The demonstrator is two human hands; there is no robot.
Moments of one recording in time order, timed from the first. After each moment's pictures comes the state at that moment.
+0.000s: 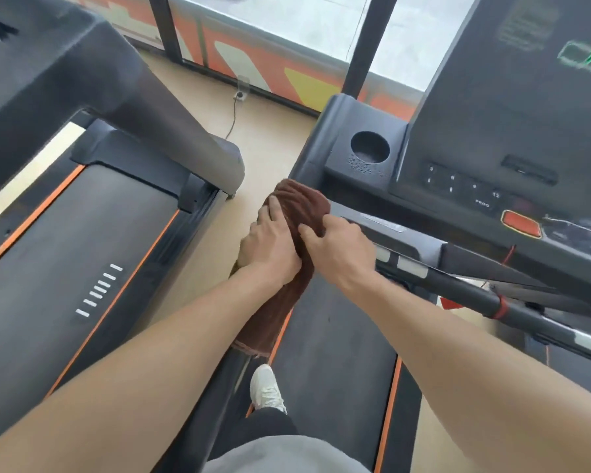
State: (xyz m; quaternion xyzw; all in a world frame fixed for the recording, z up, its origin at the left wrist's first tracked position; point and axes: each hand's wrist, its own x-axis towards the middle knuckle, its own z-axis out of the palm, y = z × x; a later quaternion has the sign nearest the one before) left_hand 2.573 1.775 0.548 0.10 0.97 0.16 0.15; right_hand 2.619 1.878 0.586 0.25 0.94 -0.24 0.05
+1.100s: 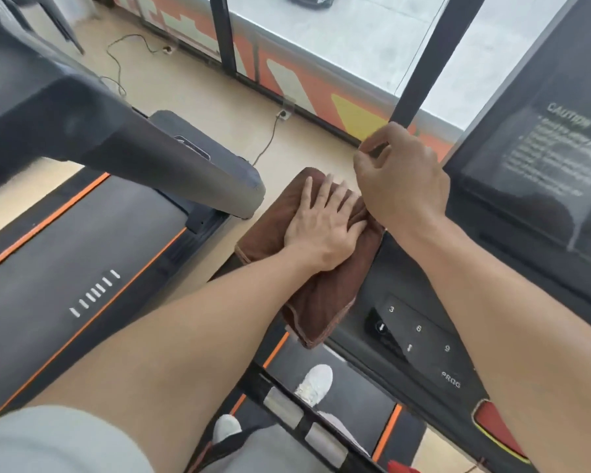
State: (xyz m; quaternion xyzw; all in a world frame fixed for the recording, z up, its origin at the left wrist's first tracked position) left_hand 2.372 2.017 0.548 0.25 0.96 0.09 0.08; right_hand 2.392 2.114 0.679 0.13 0.96 -0.24 -0.12
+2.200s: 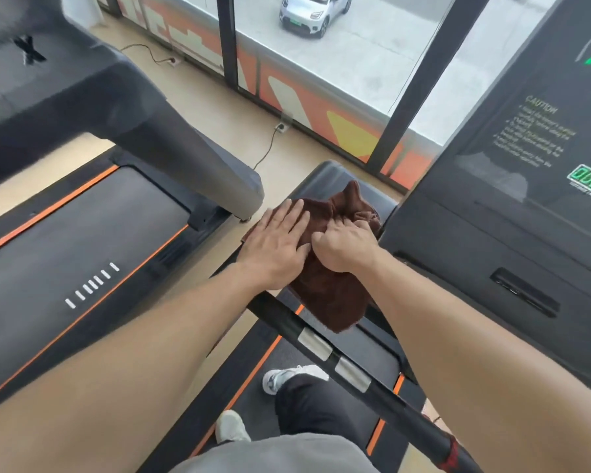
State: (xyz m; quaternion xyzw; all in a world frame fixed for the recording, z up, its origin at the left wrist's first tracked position) left_hand 2.473 1.883 0.548 0.23 0.96 0.13 0.10; right_hand 2.463 2.043 0.578 -0.03 0.97 0.04 0.24
